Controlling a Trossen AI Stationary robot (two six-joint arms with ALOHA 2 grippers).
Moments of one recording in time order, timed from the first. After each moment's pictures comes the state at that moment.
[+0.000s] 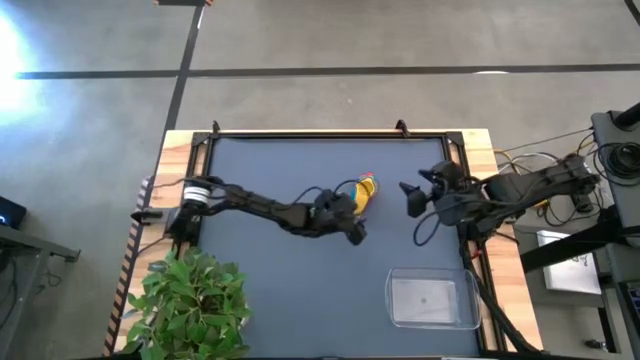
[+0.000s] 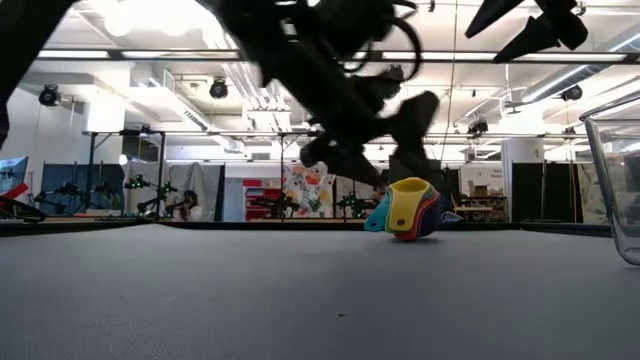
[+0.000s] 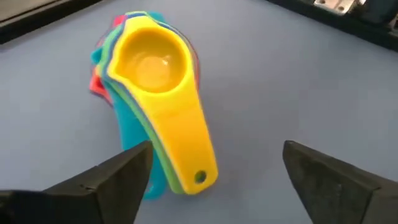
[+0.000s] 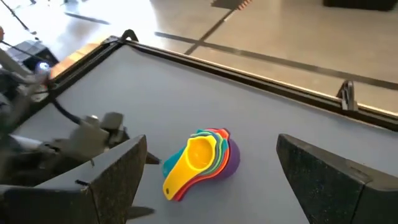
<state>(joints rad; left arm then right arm) -0.07 2.09 1.40 0.01 -0.54 -0.52 0.31 0.93 1.00 -0.95 0.87 1.02</state>
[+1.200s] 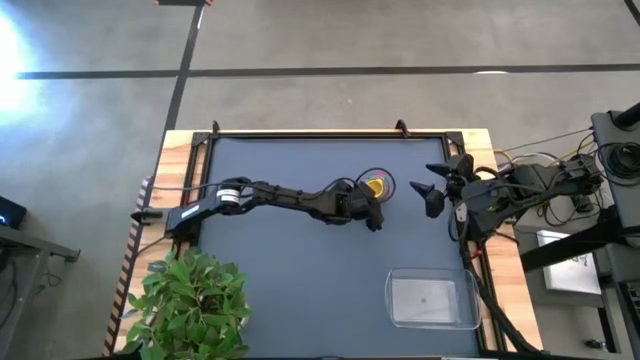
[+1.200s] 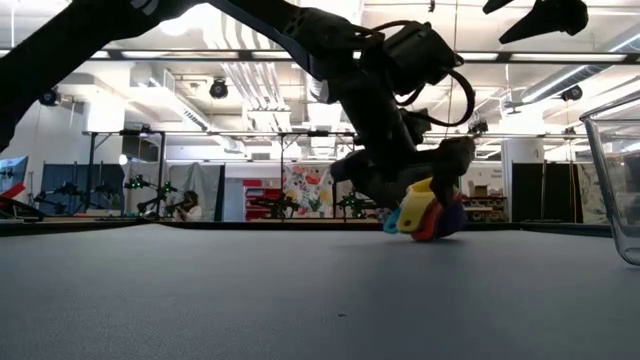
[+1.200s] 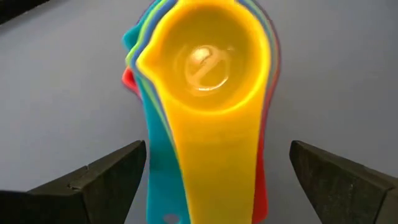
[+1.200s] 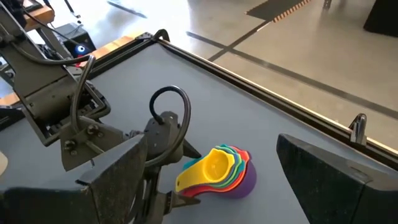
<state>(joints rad) 0.01 2.38 1.87 -0.38 -0.53 -0.59 0.31 0.77 1.02 -0.94 0.79 0.74</state>
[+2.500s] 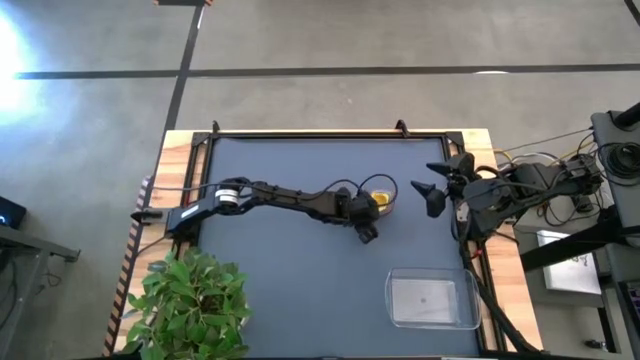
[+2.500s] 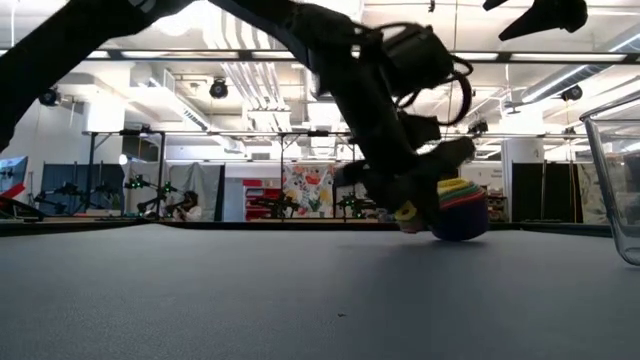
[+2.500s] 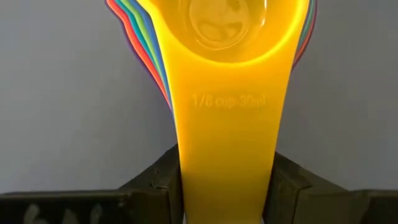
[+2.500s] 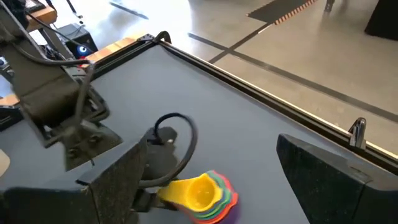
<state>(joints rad) 0.01 2.37 1.87 -0.48 -0.28 -0.49 0.31 0.76 1.04 -0.94 0.78 0.72</state>
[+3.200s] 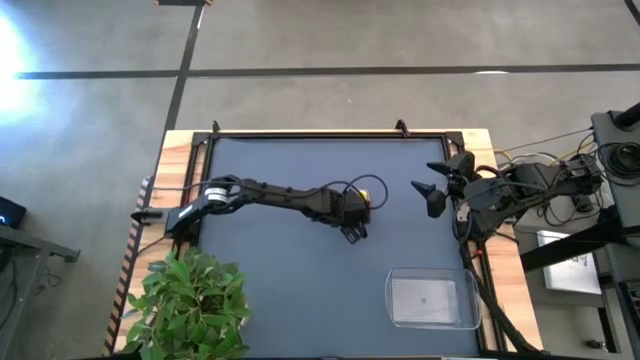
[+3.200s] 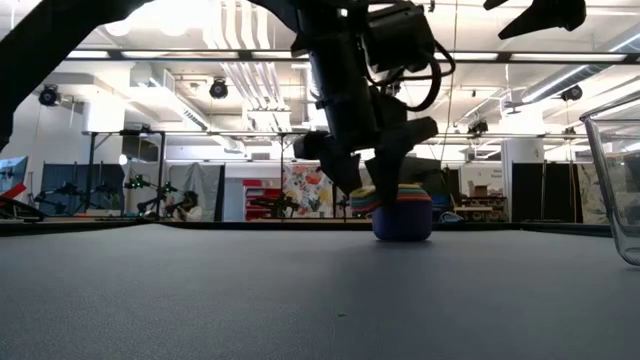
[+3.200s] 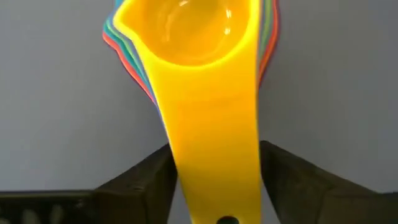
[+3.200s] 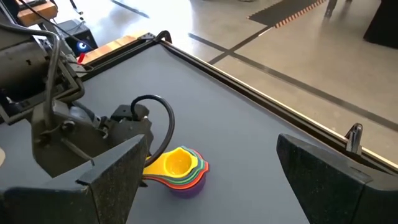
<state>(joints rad) -0.01 2.27 1.87 -0.82 -0.30 -0.66 0.31 0.76 1.04 -0.94 0.78 0.68</state>
